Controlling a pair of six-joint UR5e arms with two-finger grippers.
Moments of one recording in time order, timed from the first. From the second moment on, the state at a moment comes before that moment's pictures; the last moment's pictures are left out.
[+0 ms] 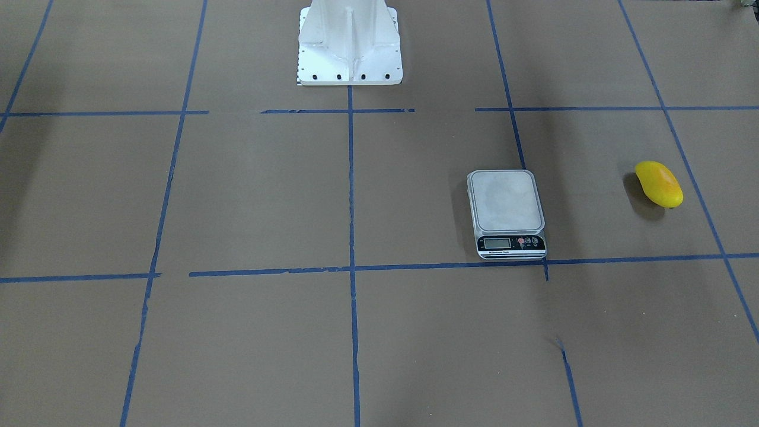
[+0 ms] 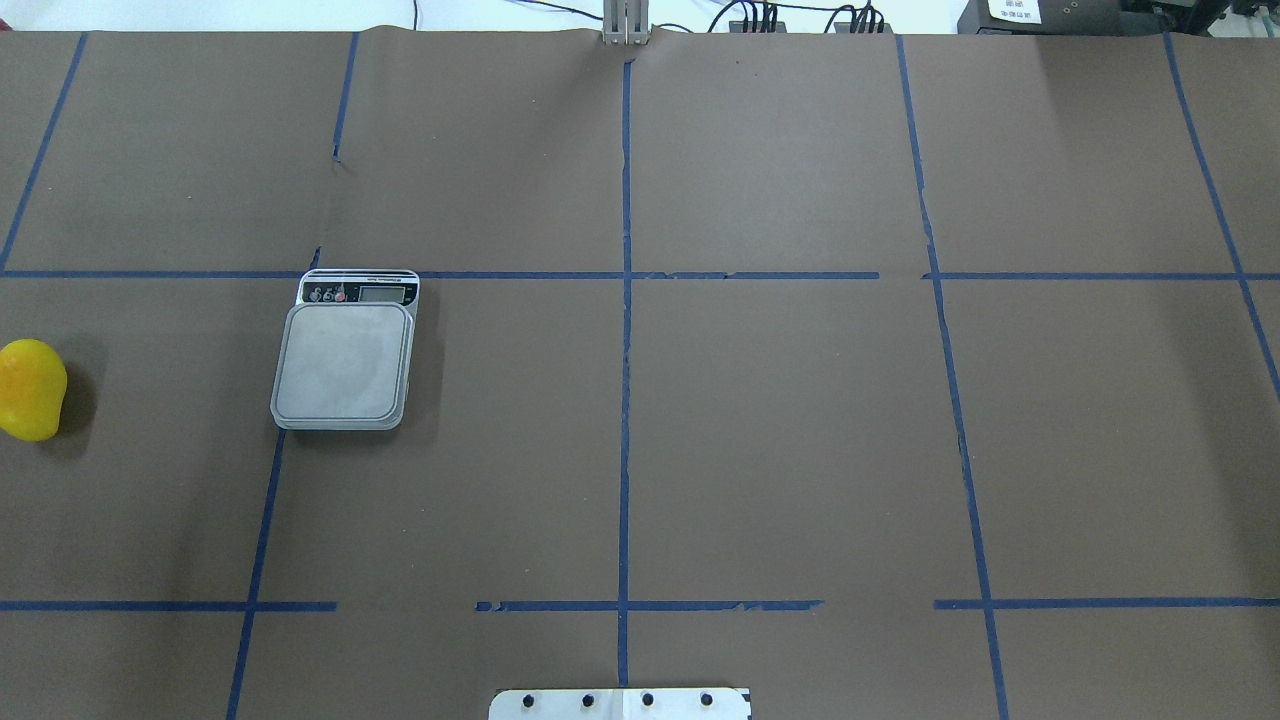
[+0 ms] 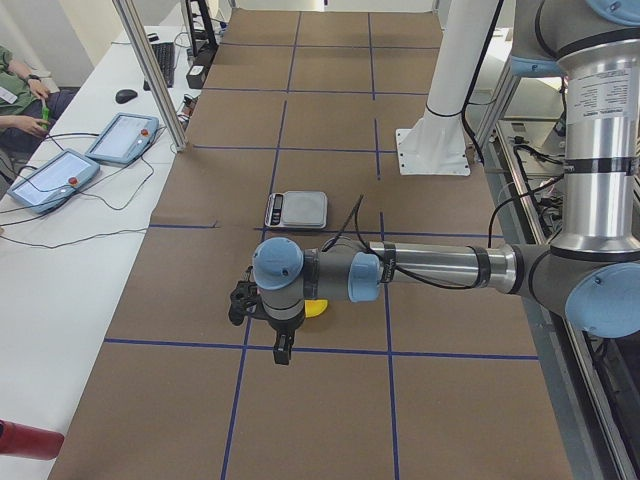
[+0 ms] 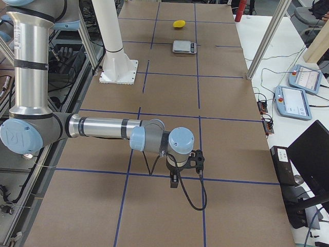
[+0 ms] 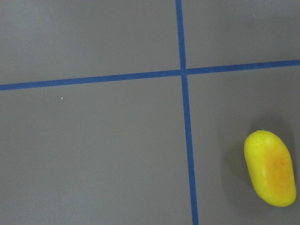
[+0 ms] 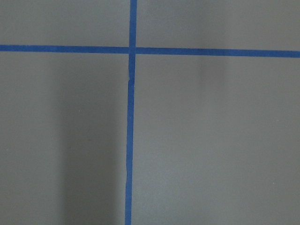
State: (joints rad) left arm -1.60 -1.49 -1.68 -1.55 -2.35 0.10; right arm 1.62 -1.66 1.66 -1.68 2.35 -0.12
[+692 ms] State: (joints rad) left arm -1.54 -1.50 -1.71 -1.65 -2.35 0.00; right arm 1.62 -1.66 1.66 -1.68 2.35 -0.12
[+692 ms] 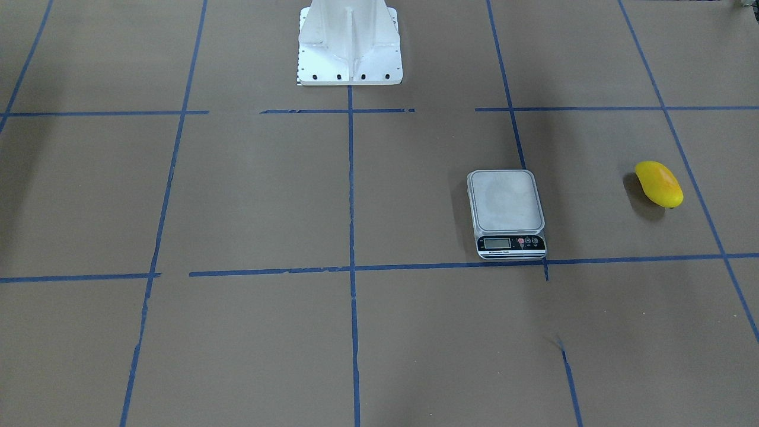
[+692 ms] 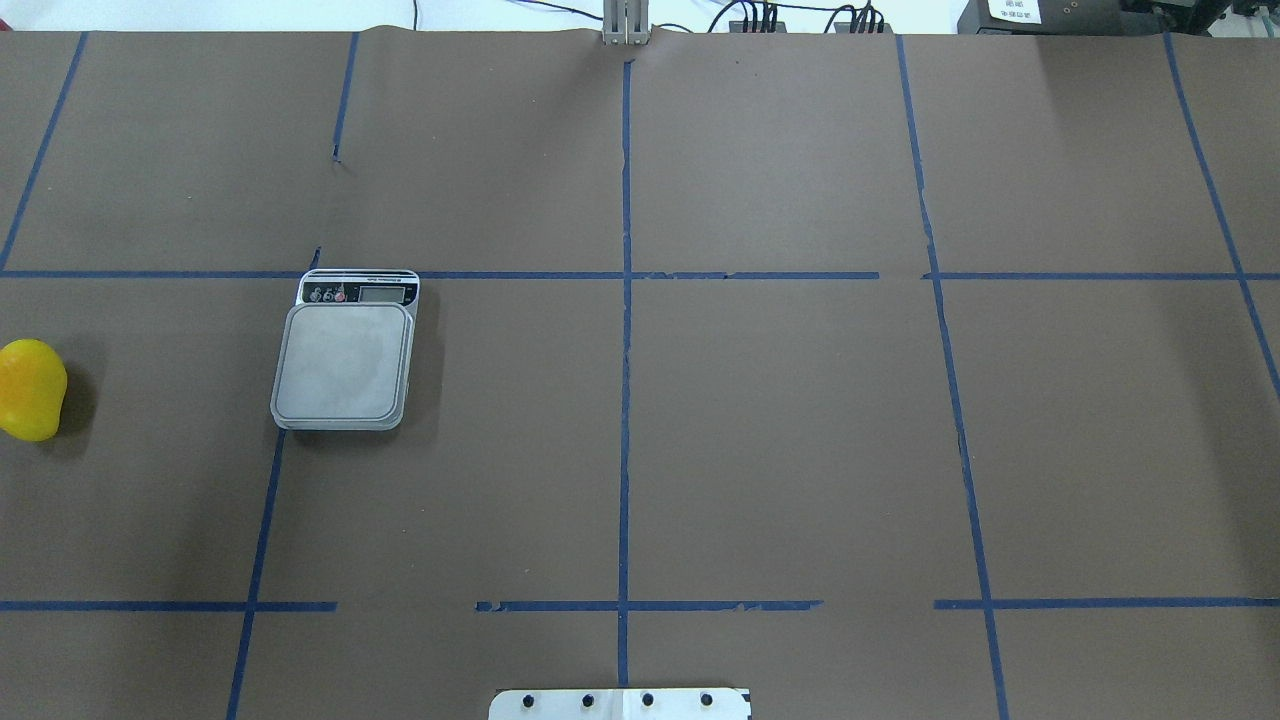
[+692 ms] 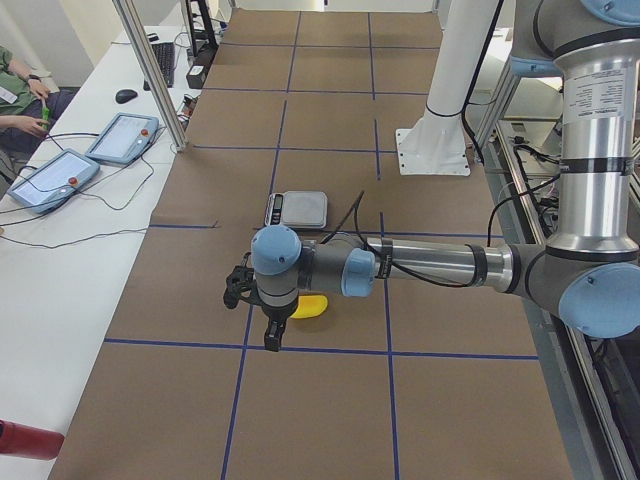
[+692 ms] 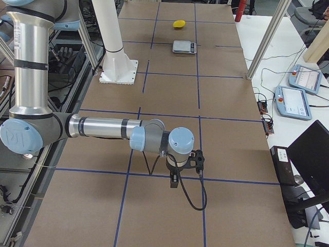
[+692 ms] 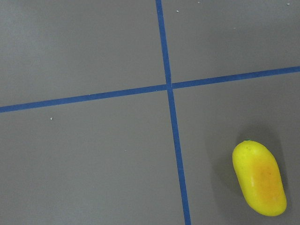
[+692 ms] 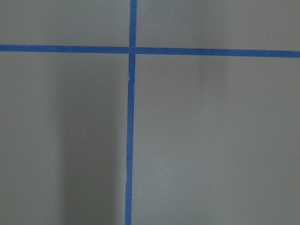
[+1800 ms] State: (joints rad) left arm -1.12 -1.44 -1.61 -2.20 -2.22 -0.82; right arm 1.62 -1.66 1.66 -1.68 2.35 -0.12
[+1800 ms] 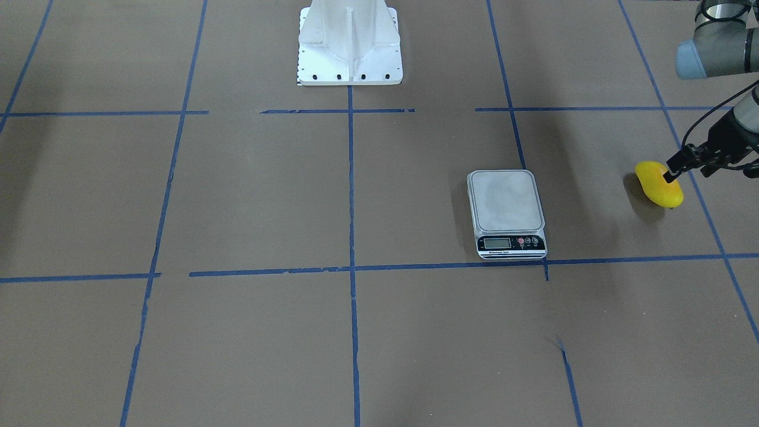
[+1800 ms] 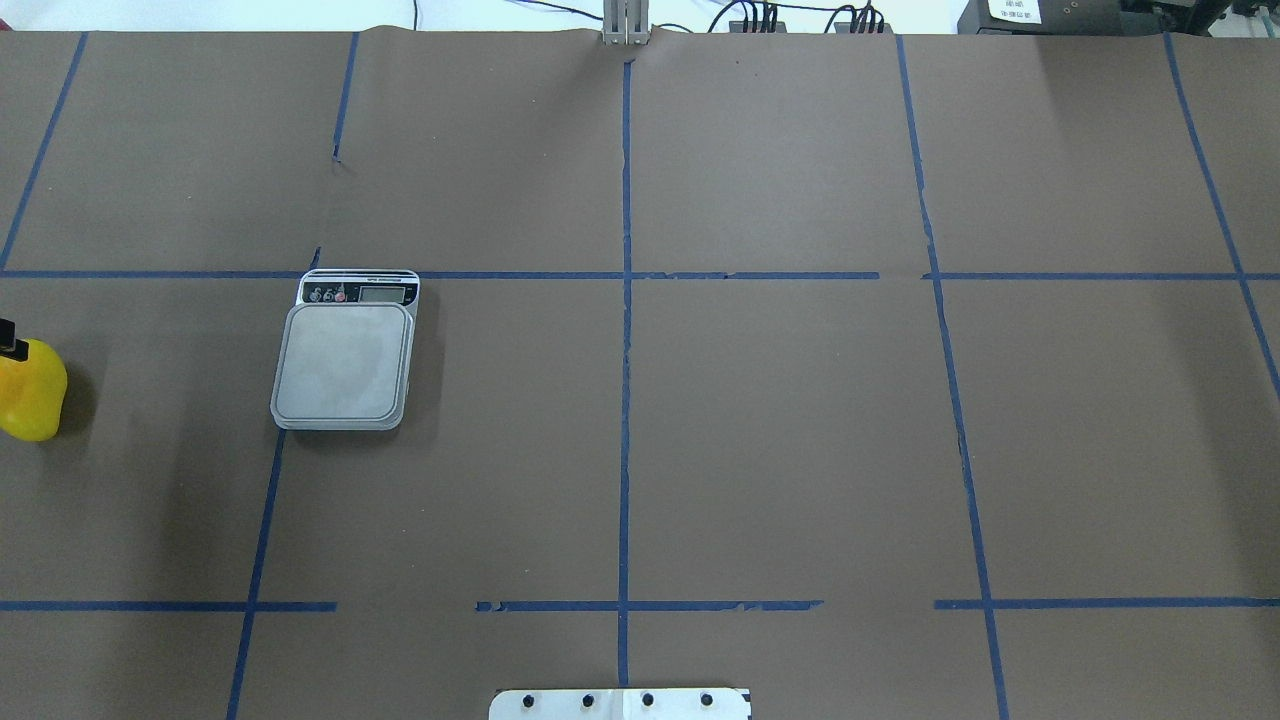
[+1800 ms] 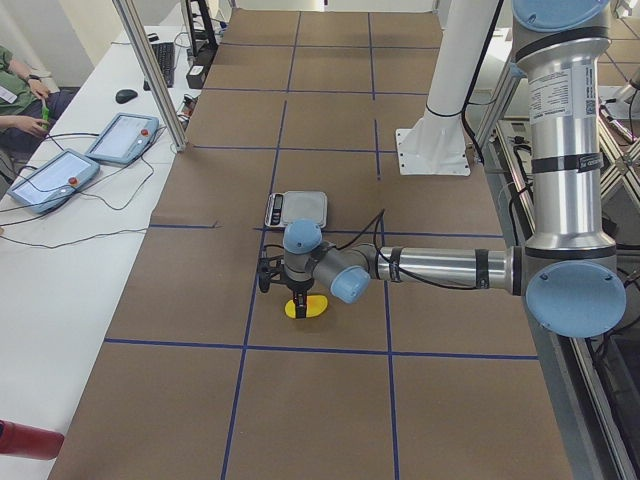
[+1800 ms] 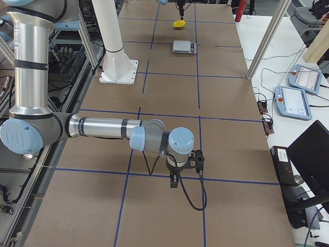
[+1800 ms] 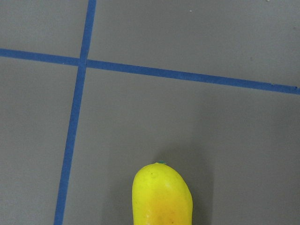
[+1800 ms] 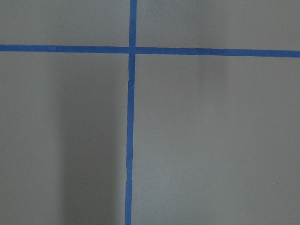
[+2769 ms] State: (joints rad) left arm -1.01 -1.46 -1.53 -2.24 -2.21 -0.85; right arm 1.62 -1.66 1.66 -1.68 2.35 -0.12
